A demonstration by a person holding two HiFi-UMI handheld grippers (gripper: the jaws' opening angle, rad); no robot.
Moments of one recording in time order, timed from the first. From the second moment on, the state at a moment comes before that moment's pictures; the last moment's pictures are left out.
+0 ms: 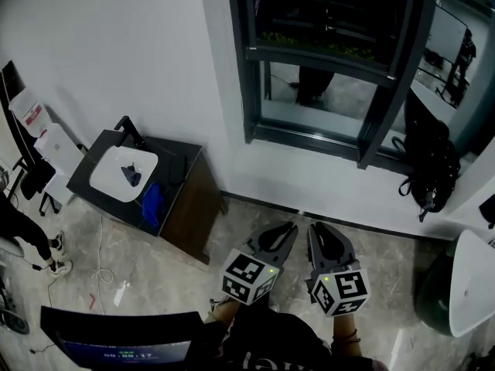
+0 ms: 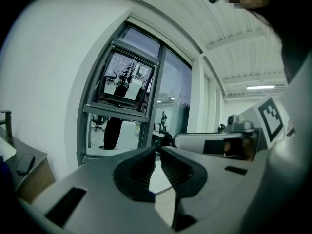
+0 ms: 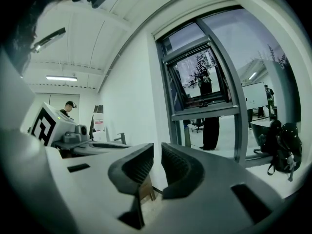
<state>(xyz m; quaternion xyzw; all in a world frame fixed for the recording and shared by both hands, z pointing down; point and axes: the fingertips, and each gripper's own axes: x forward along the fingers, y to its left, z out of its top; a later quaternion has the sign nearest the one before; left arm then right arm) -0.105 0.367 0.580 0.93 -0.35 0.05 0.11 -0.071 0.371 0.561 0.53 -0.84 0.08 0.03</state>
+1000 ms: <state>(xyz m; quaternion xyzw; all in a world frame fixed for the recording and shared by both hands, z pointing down) -0.116 0.365 0.588 0.93 -0.34 0.06 0.11 -0.080 0.368 0.569 0.54 -0.84 0.08 0.04</state>
